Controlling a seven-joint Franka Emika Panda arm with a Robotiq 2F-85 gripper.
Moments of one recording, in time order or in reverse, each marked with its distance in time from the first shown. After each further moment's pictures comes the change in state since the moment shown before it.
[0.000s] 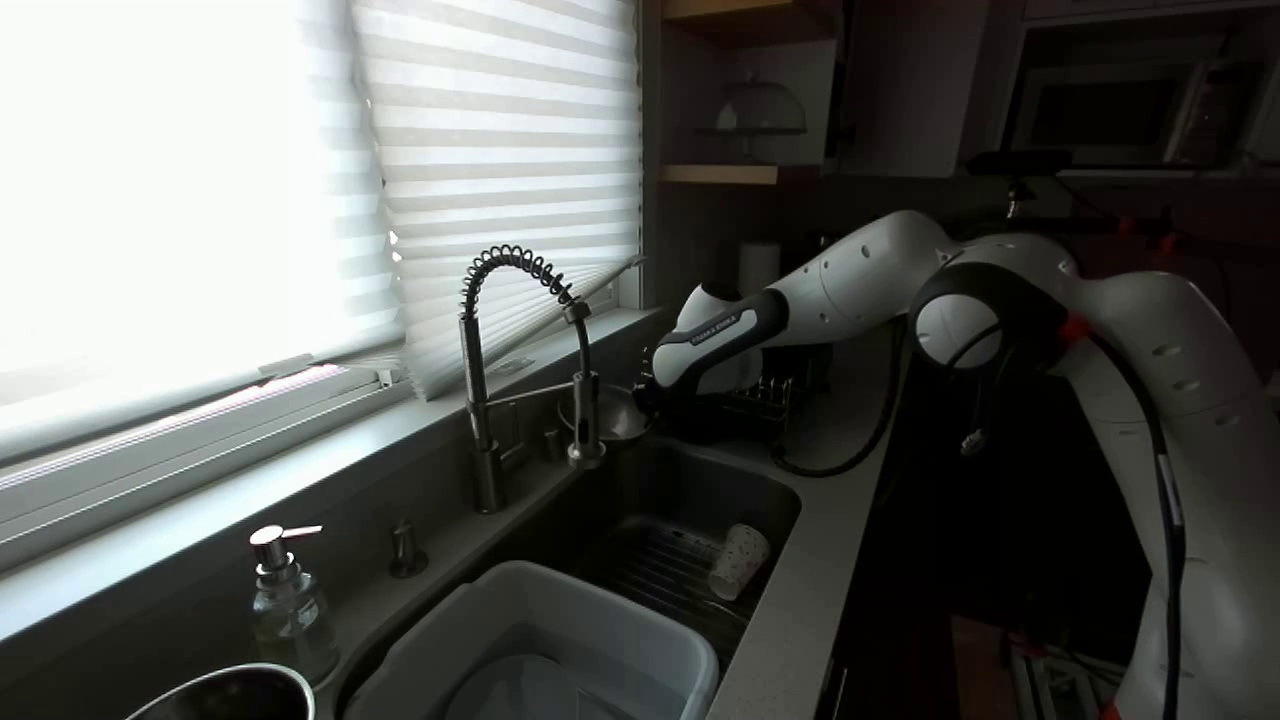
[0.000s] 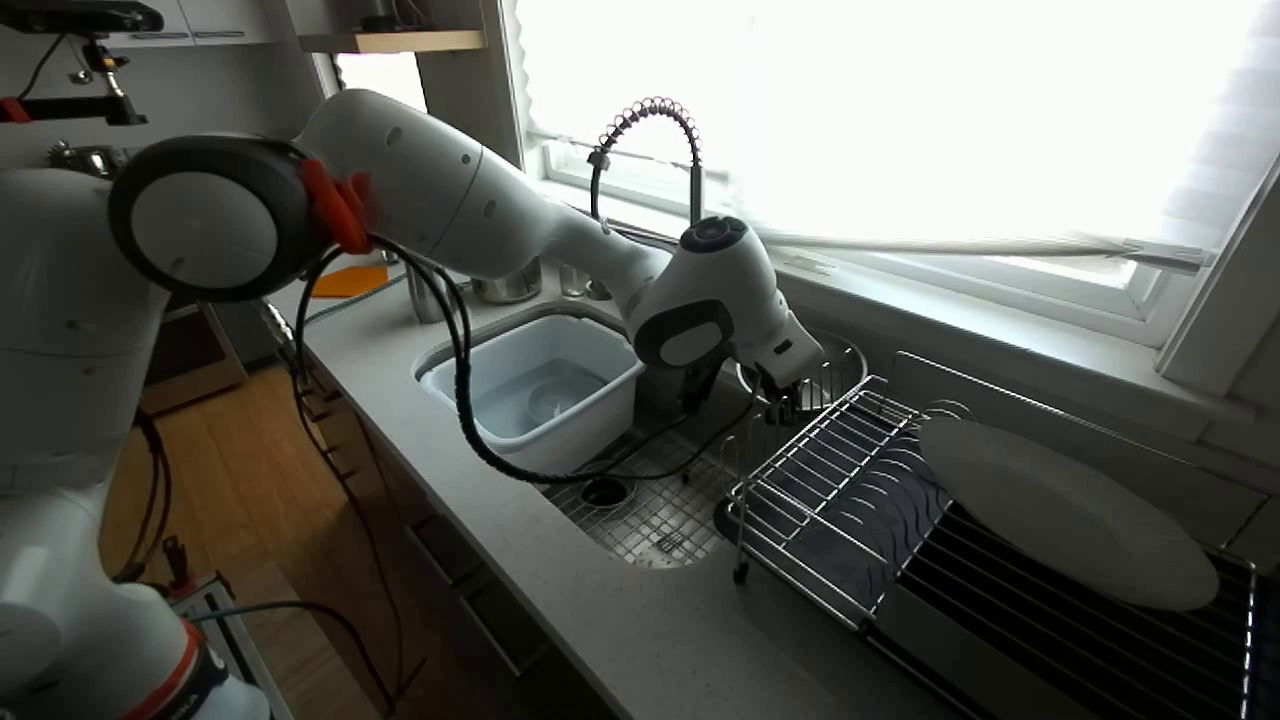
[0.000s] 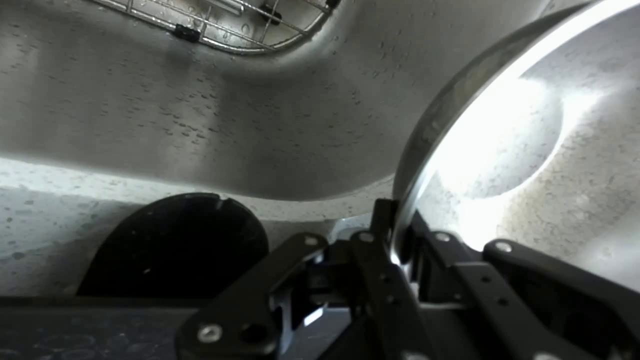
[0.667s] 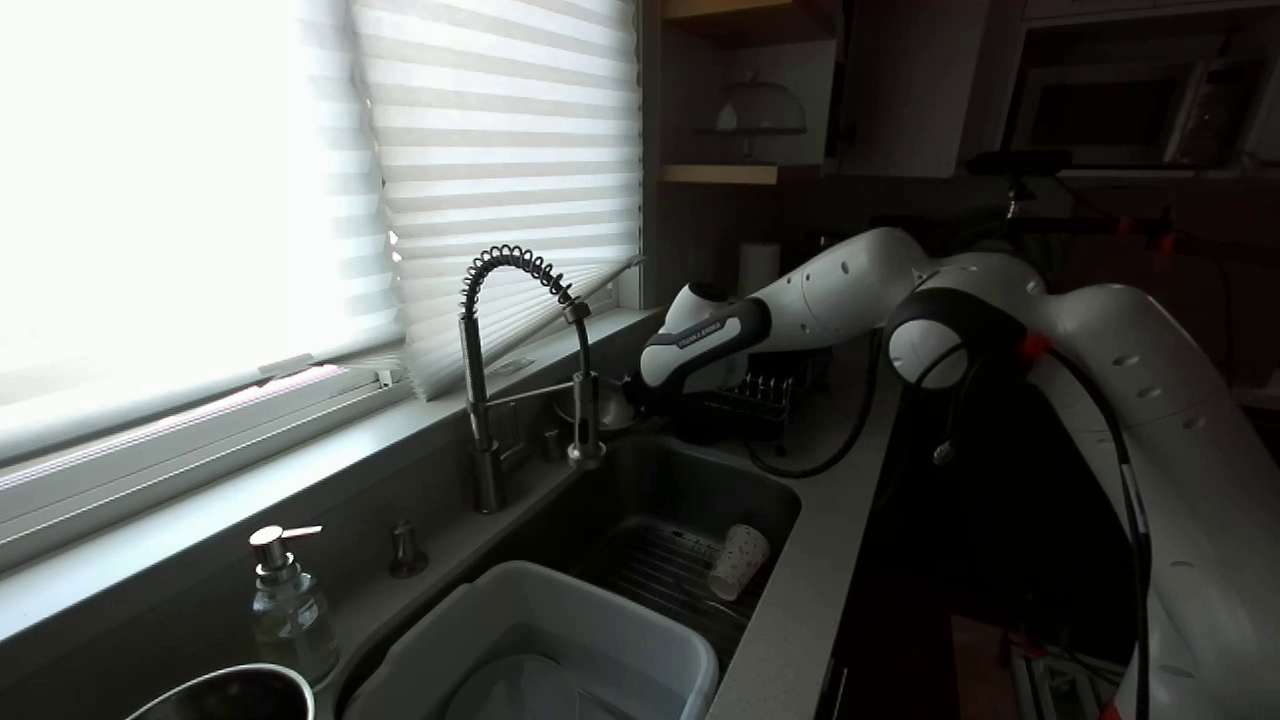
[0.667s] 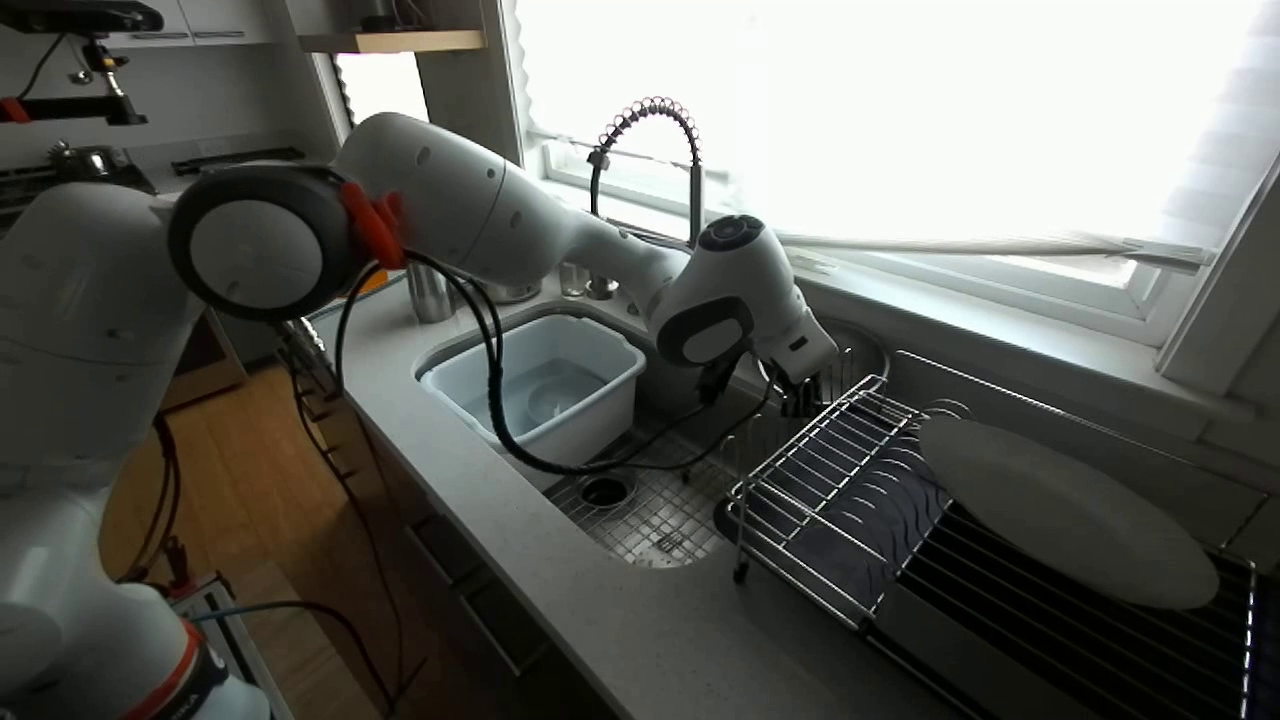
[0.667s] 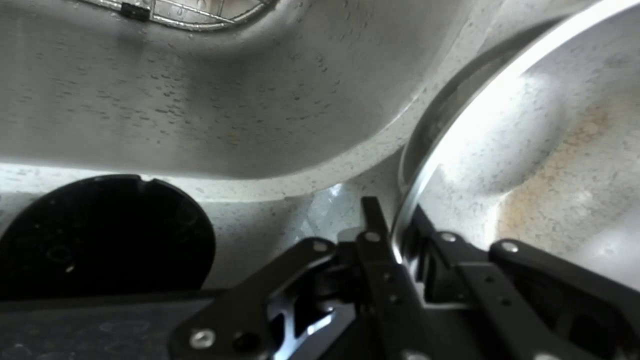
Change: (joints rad) arm 0.002 0.091 -0.017 0.134 0.000 -0.014 0.100
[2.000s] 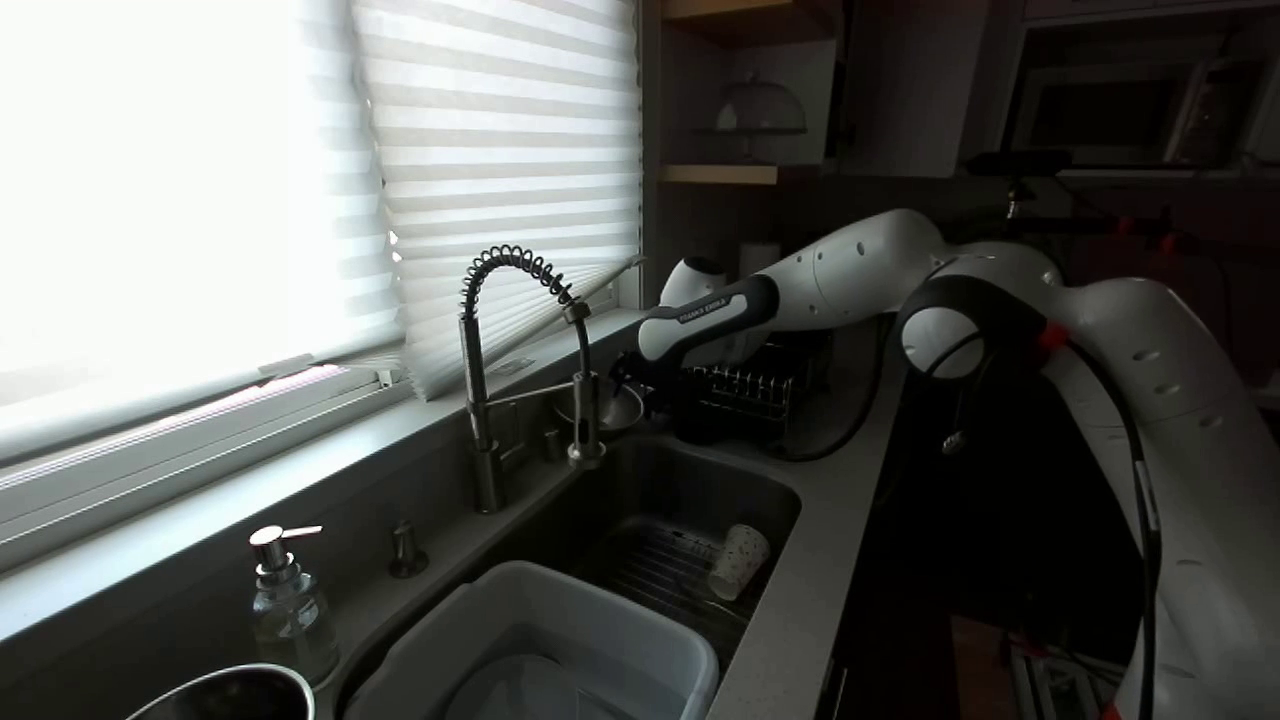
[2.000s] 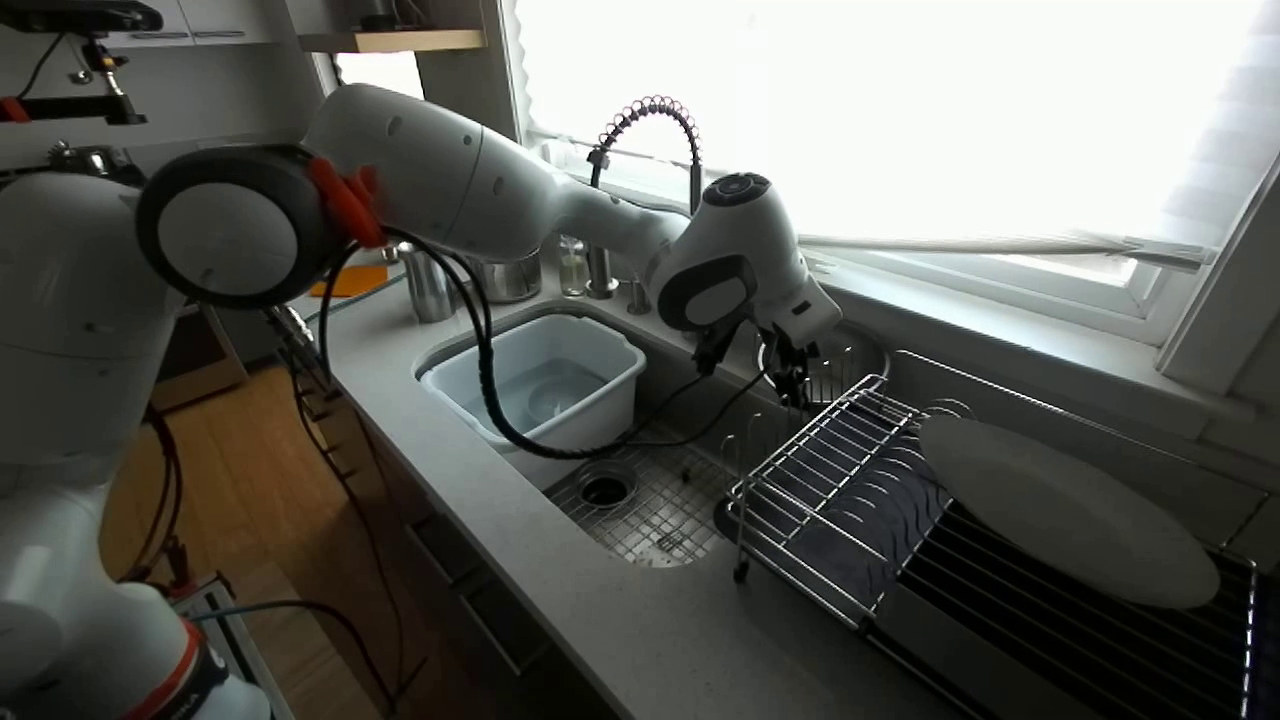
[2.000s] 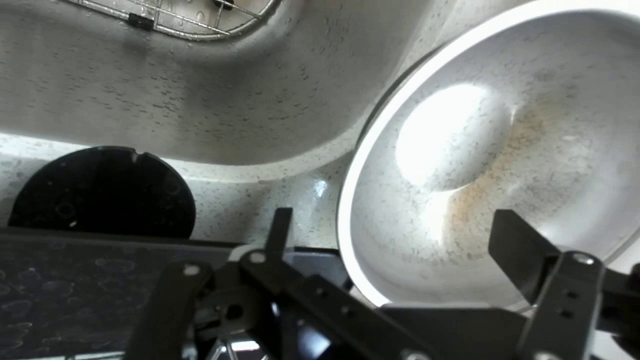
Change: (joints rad) arm 0.003 -0.052 0.001 0.037 -0.027 -0.127 -0.006
